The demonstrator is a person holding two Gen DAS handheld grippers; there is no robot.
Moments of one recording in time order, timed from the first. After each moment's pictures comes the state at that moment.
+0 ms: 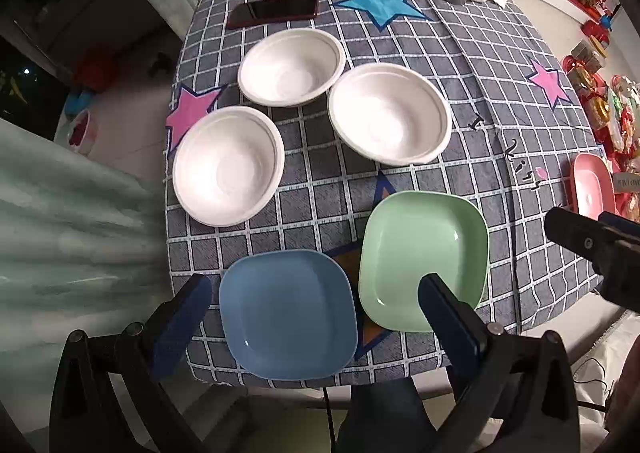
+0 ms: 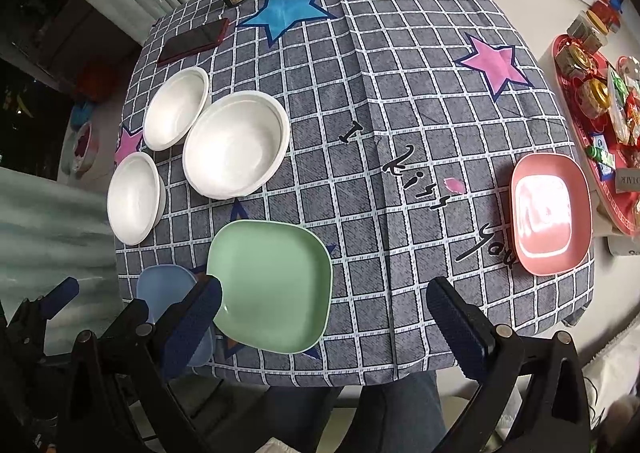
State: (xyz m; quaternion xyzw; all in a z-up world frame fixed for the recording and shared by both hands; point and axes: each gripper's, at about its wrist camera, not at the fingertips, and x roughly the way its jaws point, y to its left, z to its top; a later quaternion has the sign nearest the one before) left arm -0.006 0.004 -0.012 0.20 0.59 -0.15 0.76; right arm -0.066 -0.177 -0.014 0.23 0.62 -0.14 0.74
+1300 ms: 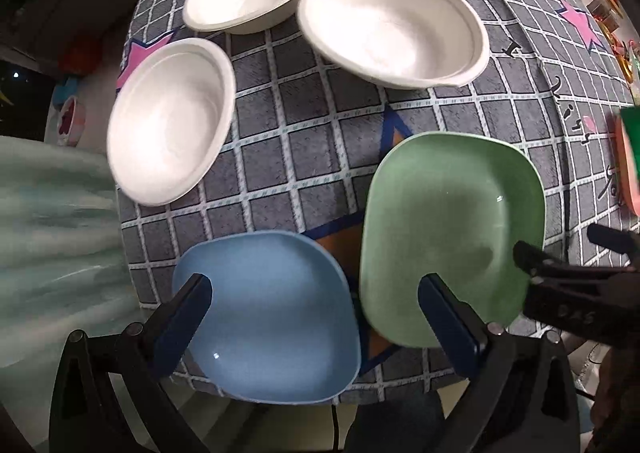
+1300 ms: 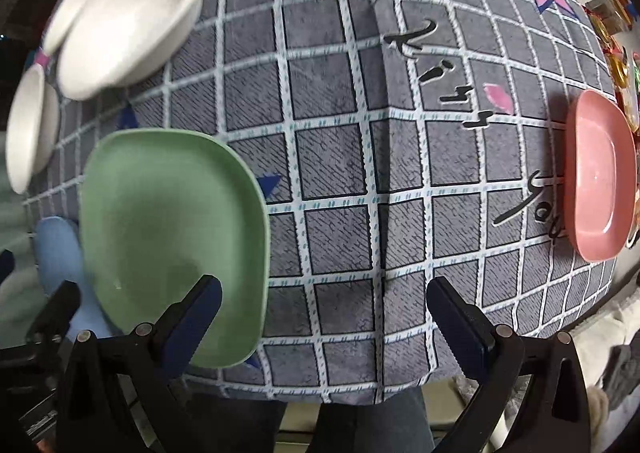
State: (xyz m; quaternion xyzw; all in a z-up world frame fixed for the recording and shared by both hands) left arm -0.004 -0.014 -0.103 0.25 0.67 -0.14 0.69; right arm -0.056 -0.172 -0.161 0.18 0.72 -0.13 0.66
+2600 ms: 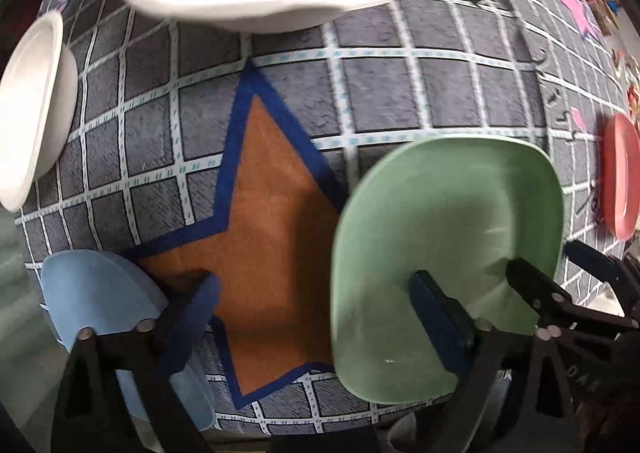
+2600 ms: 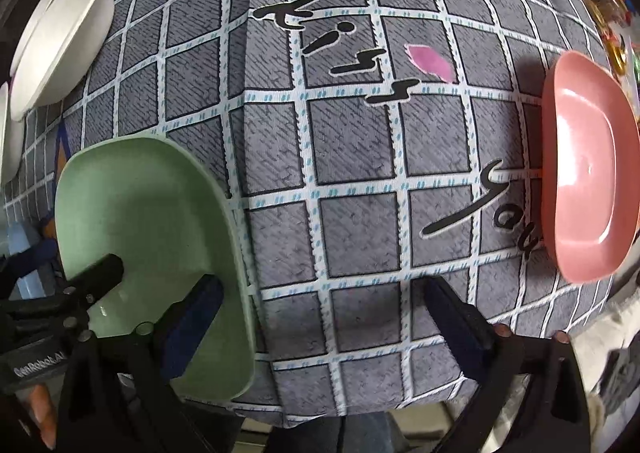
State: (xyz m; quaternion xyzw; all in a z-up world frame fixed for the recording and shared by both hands) left arm -0.045 -0.068 -0.174 0.18 0.73 -0.19 0.63; right arm -0.088 -0.292 -0.167 0.19 0.71 -0.13 0.66
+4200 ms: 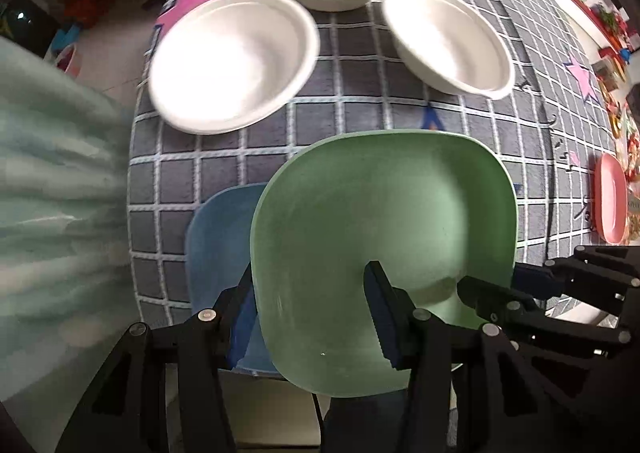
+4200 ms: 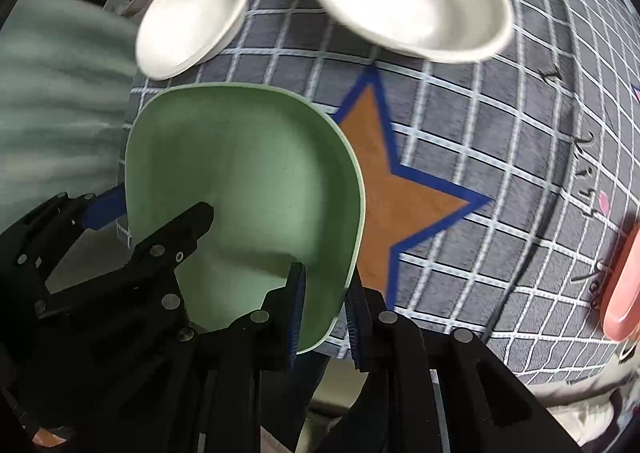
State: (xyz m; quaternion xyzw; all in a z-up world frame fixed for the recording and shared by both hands) left arm -0.101 0.065 -0.004 0.13 0.69 -0.14 0.70; right arm -0.002 -0.023 -0.110 0.11 0.72 0.07 0.68
